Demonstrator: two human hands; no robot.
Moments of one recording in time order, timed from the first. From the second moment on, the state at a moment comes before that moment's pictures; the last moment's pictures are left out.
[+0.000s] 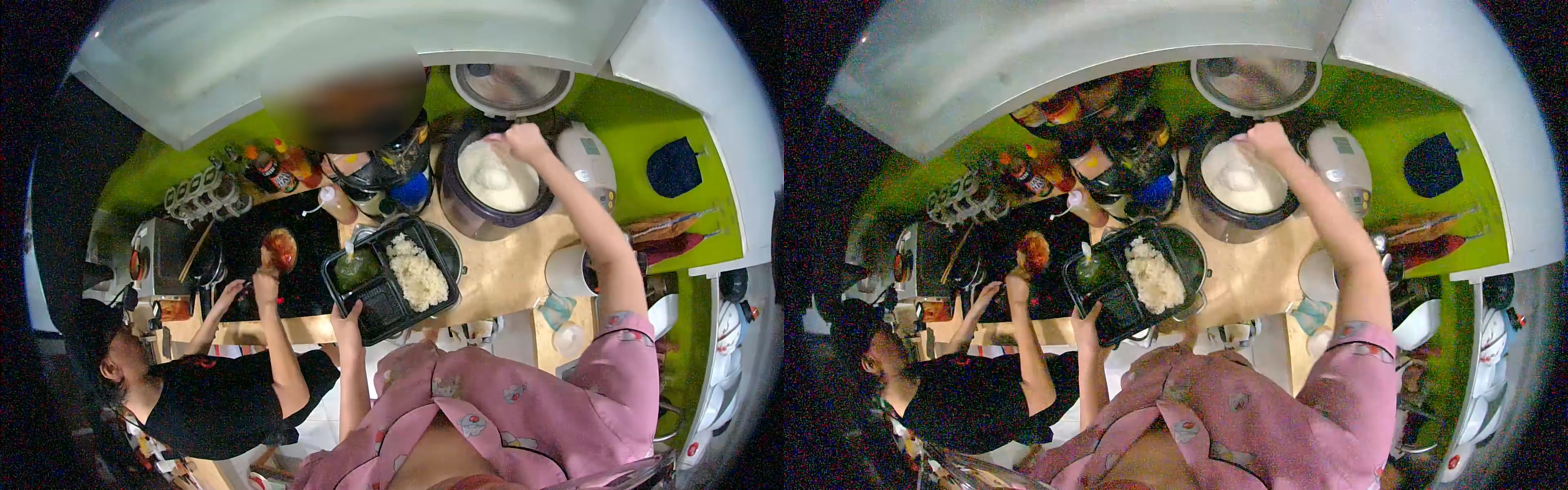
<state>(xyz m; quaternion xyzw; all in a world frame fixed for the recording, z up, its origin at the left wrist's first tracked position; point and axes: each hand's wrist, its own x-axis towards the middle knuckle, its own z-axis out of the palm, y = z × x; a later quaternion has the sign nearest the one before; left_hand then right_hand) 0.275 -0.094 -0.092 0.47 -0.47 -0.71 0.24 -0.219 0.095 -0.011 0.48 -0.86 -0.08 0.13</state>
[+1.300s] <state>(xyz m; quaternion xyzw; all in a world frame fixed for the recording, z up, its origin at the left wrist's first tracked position) 0.250 -0.096 -0.072 0.45 -0.45 -0.73 0.25 -0.165 0.140 -0.022 0.21 -0.98 0.04 -0.02</state>
